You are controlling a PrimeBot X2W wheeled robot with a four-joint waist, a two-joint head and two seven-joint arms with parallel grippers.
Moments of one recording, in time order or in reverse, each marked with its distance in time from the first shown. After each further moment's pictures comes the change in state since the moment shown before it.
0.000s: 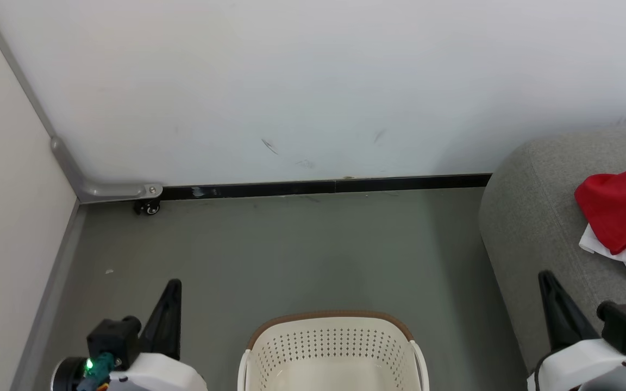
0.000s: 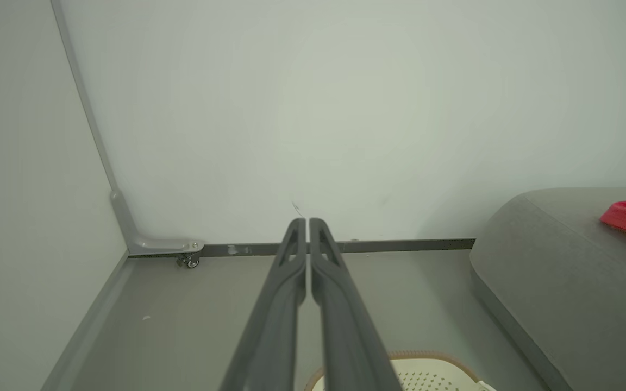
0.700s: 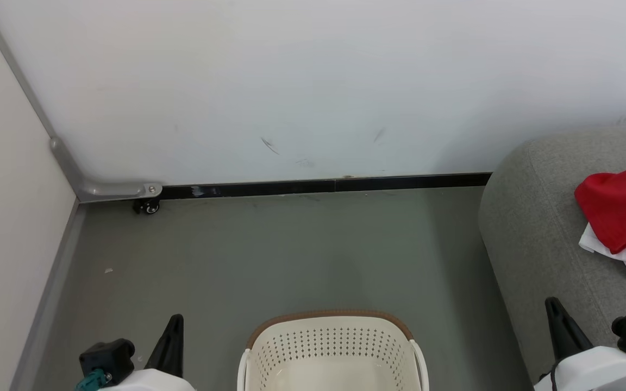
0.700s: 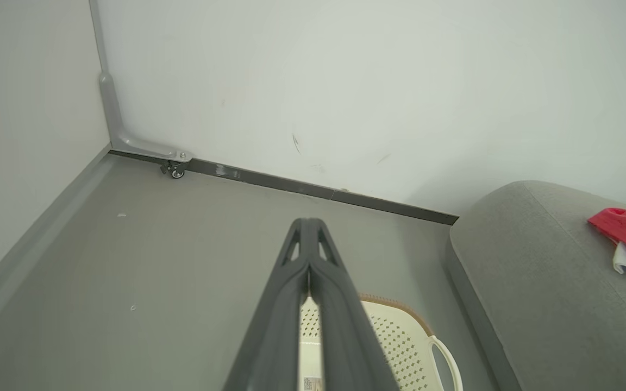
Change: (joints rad) left arm 0.075 -0.067 0.031 0.074 -0.160 -0.031 0.050; right arm 0.000 0.020 -0.059 0.163 0.177 0.000 0.043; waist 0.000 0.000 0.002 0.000
